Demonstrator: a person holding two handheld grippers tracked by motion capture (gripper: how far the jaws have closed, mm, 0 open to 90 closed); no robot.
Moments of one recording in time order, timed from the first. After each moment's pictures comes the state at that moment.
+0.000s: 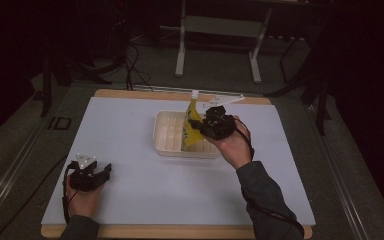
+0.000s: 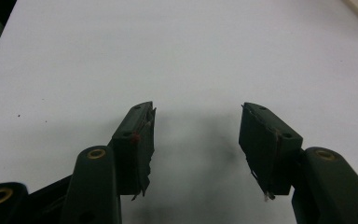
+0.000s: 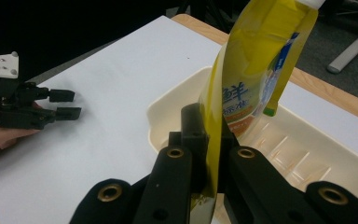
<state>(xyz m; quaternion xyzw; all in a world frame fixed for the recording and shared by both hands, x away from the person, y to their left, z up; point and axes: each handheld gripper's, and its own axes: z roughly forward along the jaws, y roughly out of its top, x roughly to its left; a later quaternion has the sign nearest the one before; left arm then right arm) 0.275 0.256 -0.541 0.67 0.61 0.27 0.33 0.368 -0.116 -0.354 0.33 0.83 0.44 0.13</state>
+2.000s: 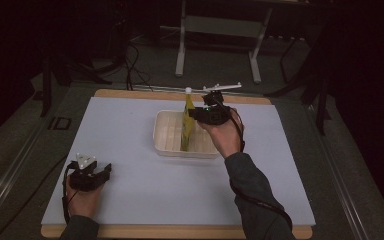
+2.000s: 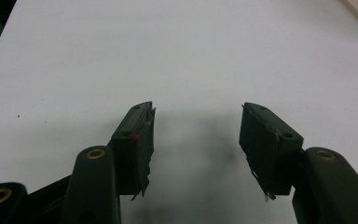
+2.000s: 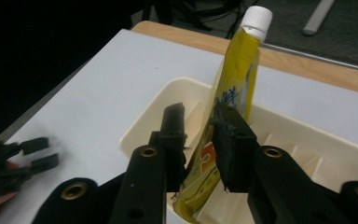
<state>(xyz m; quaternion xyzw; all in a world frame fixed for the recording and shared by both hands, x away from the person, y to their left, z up) 0.275 0.256 -0.541 0.67 0.61 0.27 0.33 0.405 -0.105 -0.353 0.45 0.78 0.42 0.11</state>
